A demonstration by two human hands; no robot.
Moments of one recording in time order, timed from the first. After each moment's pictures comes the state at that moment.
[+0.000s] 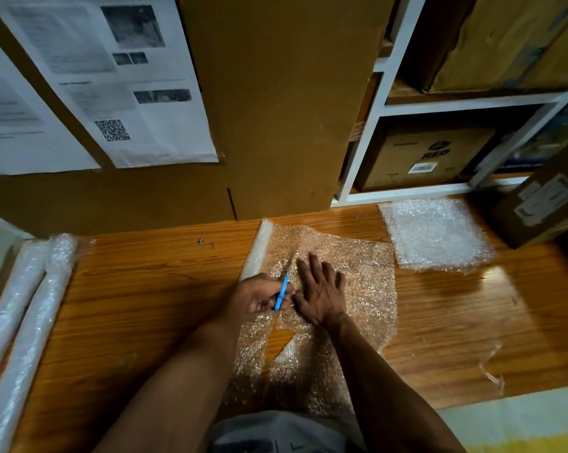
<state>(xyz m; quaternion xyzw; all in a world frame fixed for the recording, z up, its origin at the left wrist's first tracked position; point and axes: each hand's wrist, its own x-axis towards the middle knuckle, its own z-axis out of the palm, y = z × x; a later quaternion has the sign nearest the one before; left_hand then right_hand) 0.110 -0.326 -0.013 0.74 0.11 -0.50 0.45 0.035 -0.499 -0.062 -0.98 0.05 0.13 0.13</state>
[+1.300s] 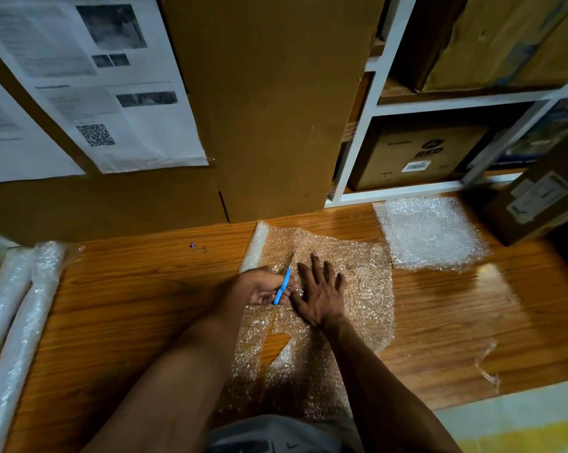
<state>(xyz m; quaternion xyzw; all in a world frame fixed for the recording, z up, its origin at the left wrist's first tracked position) 0.131 -0.347 0.001 0.72 0.08 -0.53 0.43 0.036 -0.505 -0.066 -0.98 0.09 0.12 0.15</state>
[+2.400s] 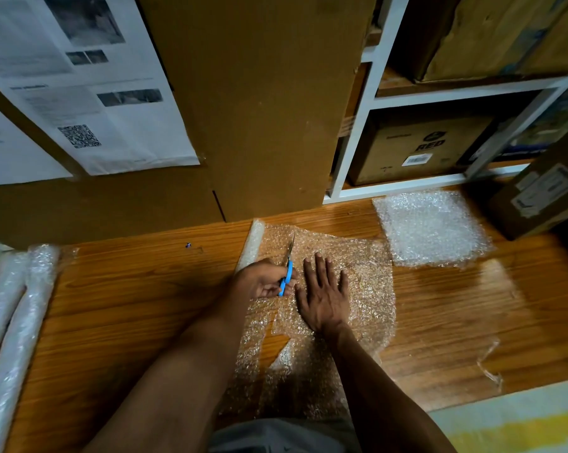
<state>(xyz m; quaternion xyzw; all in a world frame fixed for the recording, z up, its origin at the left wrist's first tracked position) 0.143 -0.368 -0.002 0.73 0.11 -0.50 0.45 0.026 -0.510 -0.073 -0.99 0.11 0.08 0.09</state>
